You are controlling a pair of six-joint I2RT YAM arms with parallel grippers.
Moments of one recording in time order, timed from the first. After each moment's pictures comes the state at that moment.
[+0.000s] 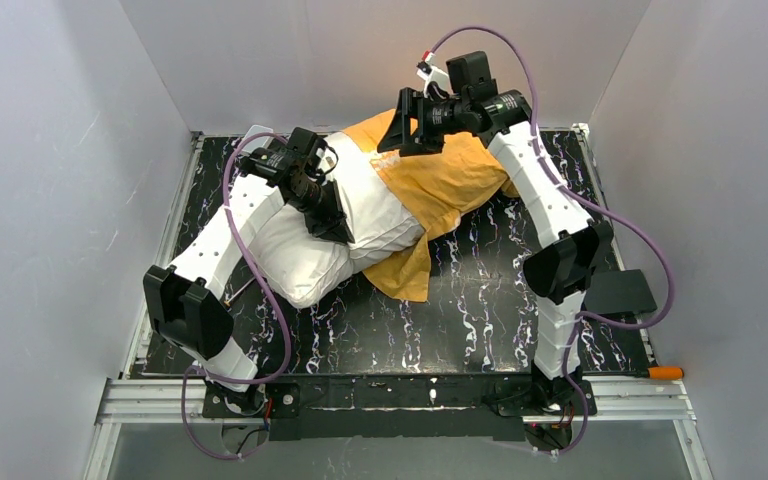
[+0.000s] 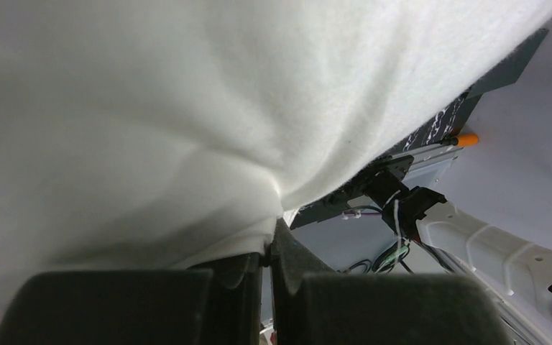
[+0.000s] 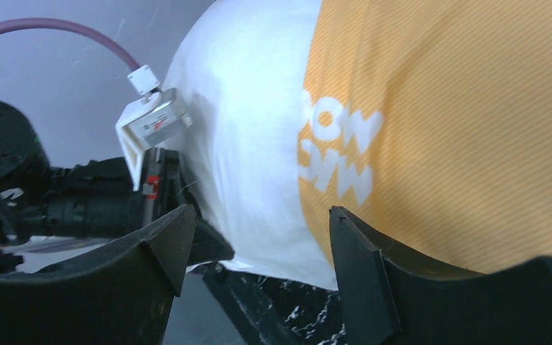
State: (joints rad) left arm -0.43 1.61 1.63 -1.21 0.37 -0.66; right arm 0.47 2.01 2.32 -0.95 -0.65 0.47
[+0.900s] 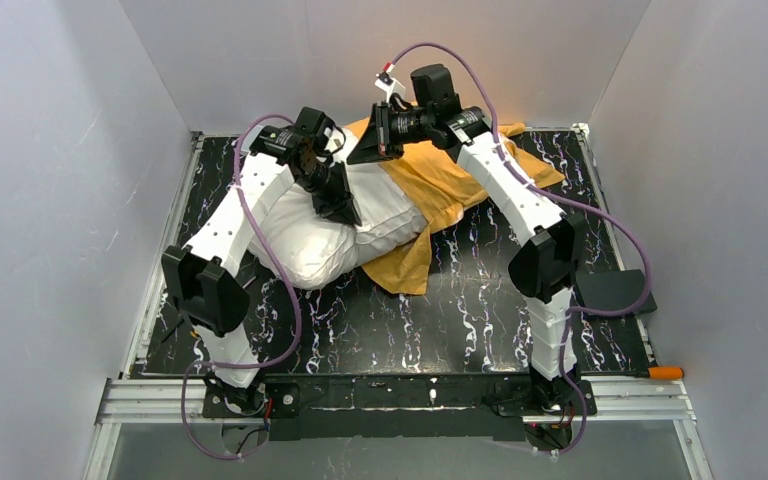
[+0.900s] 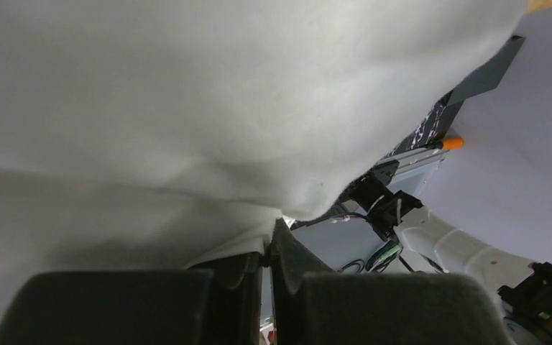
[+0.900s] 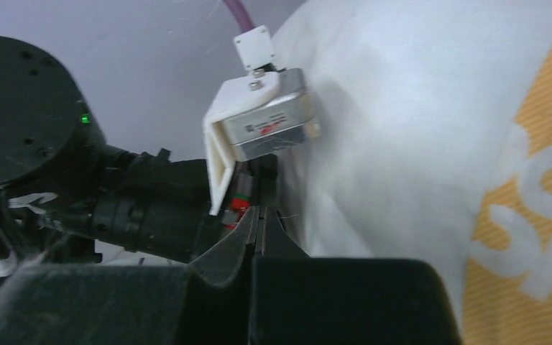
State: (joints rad) left arm -0.43 1.74 1.82 -1.28 0.39 -0.65; right arm 0.58 2.09 2.23 -0.64 -0.81 0.61
